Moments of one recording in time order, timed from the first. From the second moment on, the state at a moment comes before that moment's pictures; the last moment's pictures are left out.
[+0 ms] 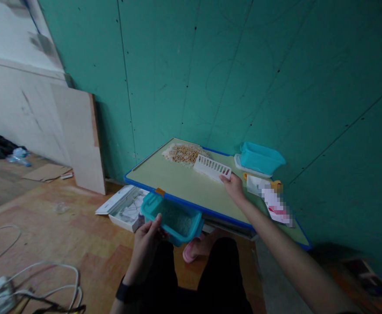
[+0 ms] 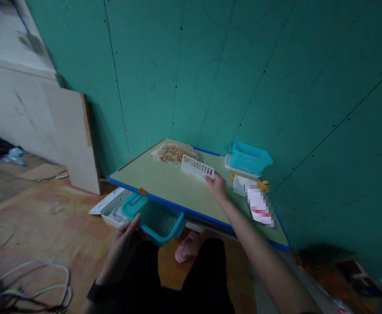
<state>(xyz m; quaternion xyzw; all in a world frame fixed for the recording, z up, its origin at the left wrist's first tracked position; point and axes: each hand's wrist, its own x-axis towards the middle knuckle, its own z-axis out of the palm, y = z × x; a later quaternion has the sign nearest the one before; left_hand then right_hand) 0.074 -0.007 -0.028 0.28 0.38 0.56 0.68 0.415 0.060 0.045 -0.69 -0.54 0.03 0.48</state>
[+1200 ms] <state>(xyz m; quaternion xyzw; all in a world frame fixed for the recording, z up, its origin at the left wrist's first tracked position) 0.085 -0.021 -0.008 0.22 0.42 0.56 0.68 0.355 0.029 0.050 -0.57 -0.63 0.19 0.49</state>
